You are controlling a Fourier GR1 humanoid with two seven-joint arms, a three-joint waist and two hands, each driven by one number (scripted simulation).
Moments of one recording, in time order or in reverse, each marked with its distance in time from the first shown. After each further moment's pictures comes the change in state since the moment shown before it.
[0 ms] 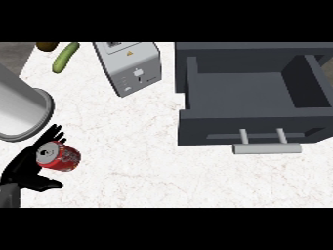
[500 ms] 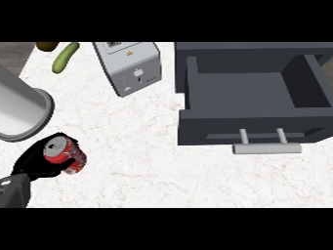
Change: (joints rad) left arm -0.075 -0.027 0.005 0.067 0.036 -0.071 0.059; right arm 0.028 0.011 -0.006 -0.040 -0.041 0.010 0.031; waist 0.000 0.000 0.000
